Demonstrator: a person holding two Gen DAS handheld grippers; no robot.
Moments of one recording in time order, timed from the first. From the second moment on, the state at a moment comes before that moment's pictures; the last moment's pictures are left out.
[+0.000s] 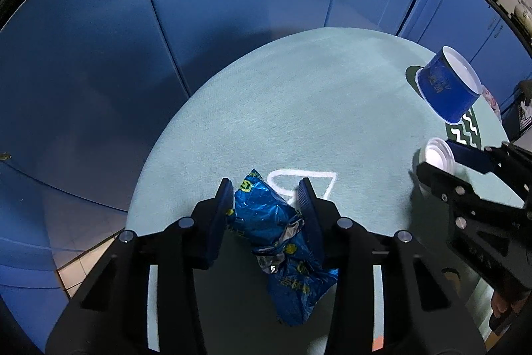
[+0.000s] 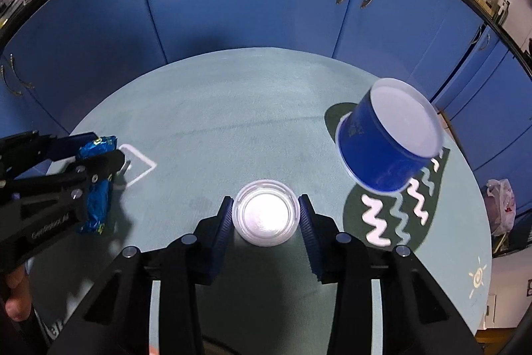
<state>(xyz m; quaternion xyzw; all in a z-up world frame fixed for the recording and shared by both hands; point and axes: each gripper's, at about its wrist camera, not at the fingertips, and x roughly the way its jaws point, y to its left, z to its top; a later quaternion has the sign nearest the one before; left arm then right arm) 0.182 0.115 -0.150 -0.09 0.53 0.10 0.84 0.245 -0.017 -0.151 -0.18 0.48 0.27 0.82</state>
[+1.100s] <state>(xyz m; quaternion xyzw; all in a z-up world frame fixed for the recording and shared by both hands) 0.137 0.094 -0.114 -0.09 0.46 0.10 0.88 0.188 -0.073 -0.120 -0.17 0.46 0.26 0.83</state>
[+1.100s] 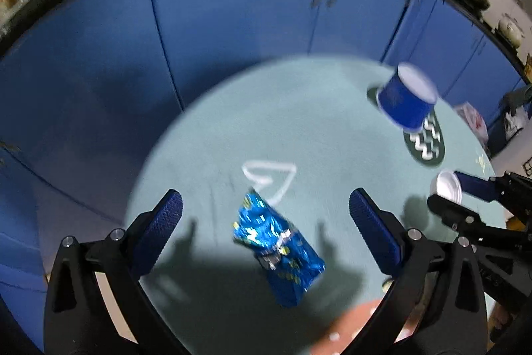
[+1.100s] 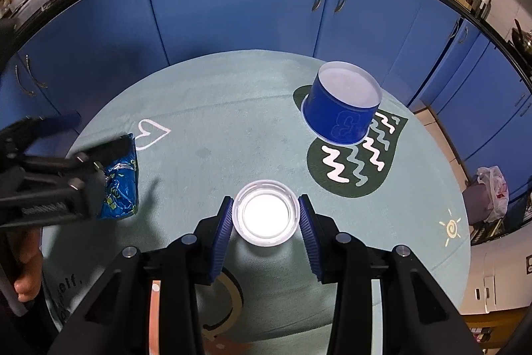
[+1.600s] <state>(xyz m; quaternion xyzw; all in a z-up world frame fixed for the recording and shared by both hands) 0.151 0.088 -0.165 -0.08 0.54 0.11 0.83 0.189 -0.075 -0.121 -0.16 0.47 0.25 0.83</state>
